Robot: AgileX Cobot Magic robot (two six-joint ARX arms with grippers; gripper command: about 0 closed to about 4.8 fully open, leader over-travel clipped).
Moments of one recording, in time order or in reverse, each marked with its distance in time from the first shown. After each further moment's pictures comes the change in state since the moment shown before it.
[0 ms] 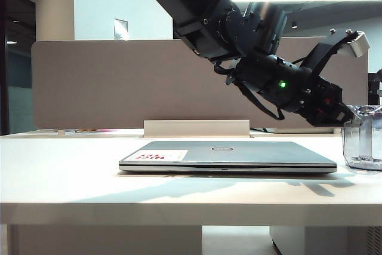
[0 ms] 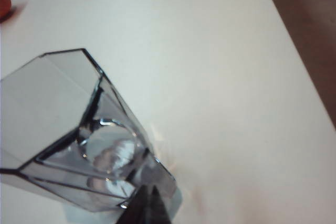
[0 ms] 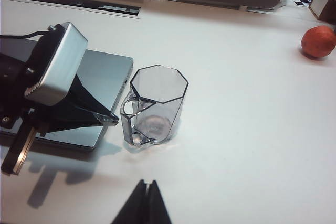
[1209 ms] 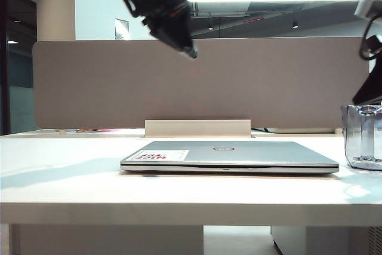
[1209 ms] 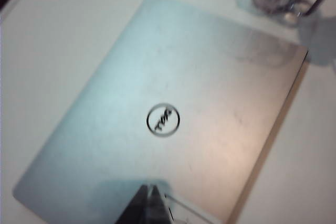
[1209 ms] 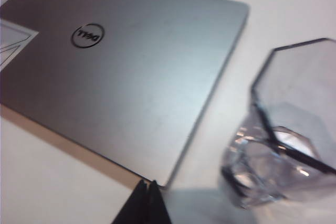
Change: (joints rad) left arm 0.321 -0.463 0.000 -0.808 -0.218 -0.094; right arm 0.190 0.947 -0.018 0.667 -0.189 0.047
